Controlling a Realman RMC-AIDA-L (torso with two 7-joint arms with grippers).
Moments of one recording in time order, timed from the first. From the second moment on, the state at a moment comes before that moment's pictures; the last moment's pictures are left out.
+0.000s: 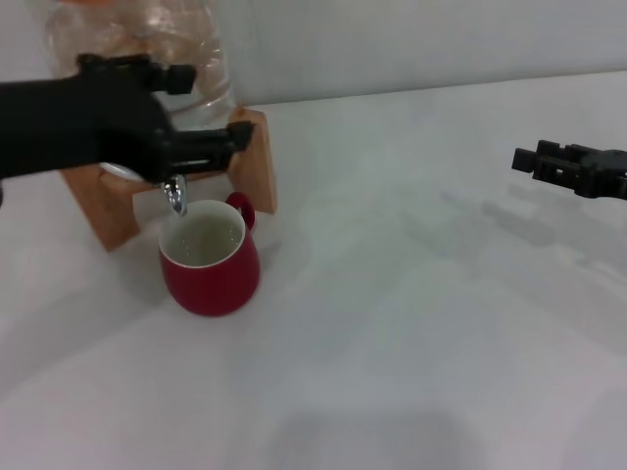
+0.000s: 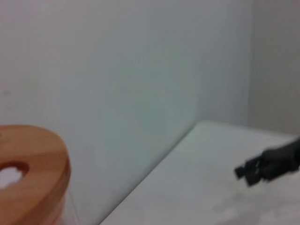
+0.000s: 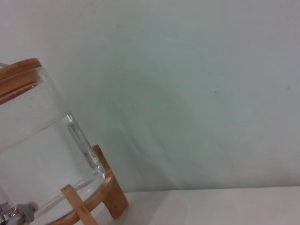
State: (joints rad) left arm -0.32 -2.08 1.33 1.82 -1.12 -1.33 0.89; right arm 0.29 1.85 2.00 0.61 -1.21 1.22 -1.59
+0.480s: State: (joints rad) left arm -0.02 -2.08 1.14 1.56 -1.70 -1.39 1.07; right arm 0.29 1.85 2.01 0.61 -1.21 1.23 -1.62
